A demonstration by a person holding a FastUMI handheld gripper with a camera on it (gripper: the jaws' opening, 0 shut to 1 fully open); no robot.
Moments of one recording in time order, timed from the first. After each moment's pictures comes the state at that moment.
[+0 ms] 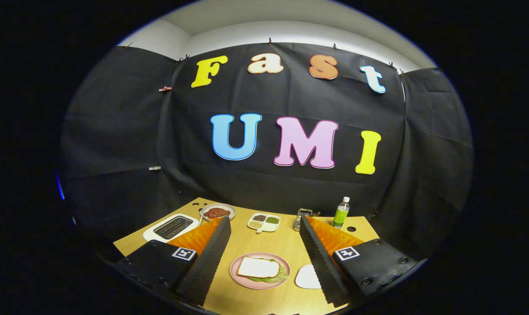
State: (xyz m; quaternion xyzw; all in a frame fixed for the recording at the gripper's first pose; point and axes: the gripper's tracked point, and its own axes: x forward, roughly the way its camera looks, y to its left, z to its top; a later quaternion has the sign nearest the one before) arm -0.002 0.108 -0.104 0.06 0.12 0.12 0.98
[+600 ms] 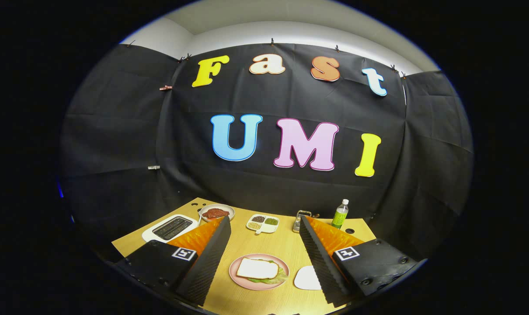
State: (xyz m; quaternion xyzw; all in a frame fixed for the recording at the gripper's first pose) arm -0.003 0.114 -0.100 0.05 0.12 0.13 0.98
